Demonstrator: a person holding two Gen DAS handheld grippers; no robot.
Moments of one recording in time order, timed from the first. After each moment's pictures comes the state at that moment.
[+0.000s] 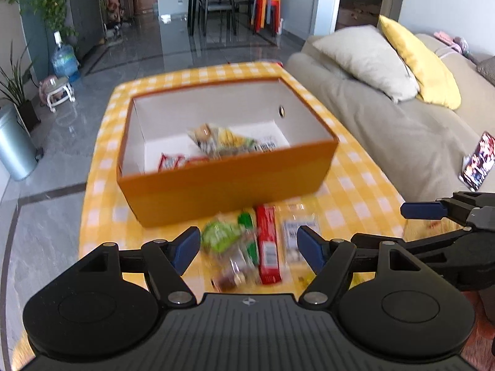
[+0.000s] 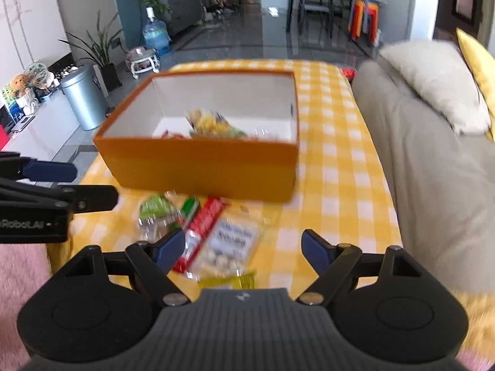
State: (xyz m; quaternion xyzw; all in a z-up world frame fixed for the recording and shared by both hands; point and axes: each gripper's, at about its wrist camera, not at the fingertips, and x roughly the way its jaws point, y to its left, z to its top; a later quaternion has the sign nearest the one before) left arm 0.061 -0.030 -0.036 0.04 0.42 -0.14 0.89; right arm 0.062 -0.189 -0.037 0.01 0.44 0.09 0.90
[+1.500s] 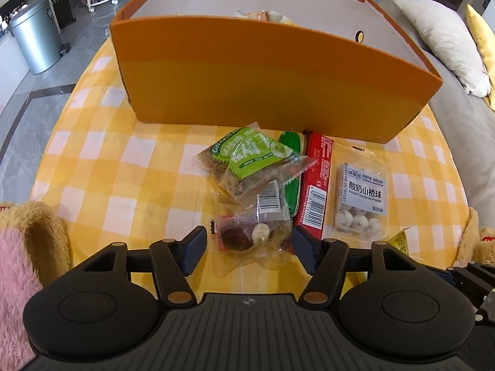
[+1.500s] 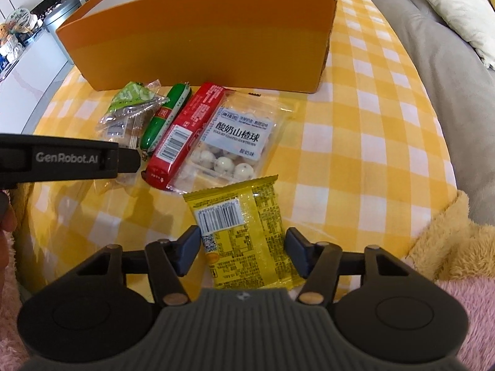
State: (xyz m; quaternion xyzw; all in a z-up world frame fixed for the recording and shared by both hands) left arm 0.098 -0.019 -0.148 -0.05 0.54 -0.03 0.84; right arm 0.073 -0.168 -0.137 -0.01 0.56 0.09 0.83
